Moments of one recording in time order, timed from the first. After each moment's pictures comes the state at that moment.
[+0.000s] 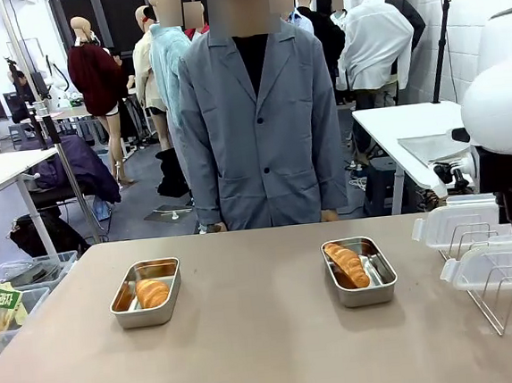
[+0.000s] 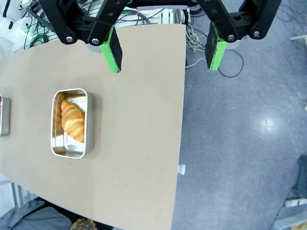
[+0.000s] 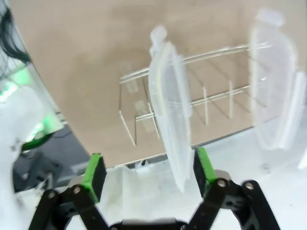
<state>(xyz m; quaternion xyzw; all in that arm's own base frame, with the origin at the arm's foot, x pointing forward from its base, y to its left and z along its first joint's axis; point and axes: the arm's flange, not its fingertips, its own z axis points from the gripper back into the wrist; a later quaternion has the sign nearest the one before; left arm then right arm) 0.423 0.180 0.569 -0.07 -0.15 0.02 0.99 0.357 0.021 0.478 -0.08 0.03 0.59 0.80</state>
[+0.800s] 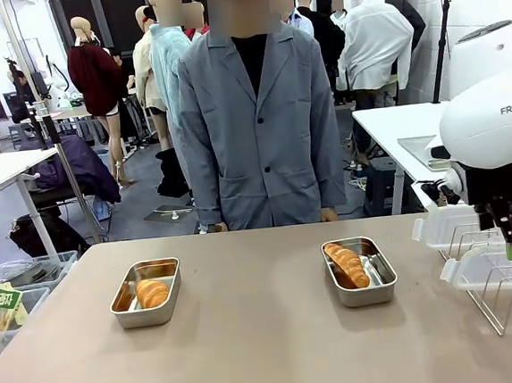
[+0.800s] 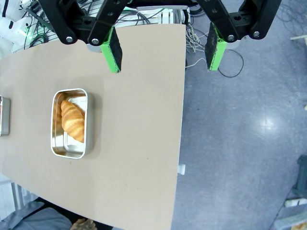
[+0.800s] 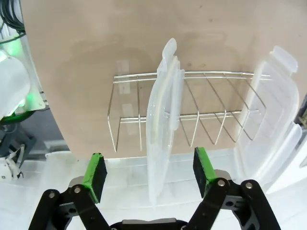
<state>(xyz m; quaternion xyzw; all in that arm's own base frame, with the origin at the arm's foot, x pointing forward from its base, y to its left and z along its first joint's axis) 0.422 0.180 0.569 -0.07 -0.15 0.02 0.99 0.376 0.040 0.457 -0.09 0.07 0.68 0.72</state>
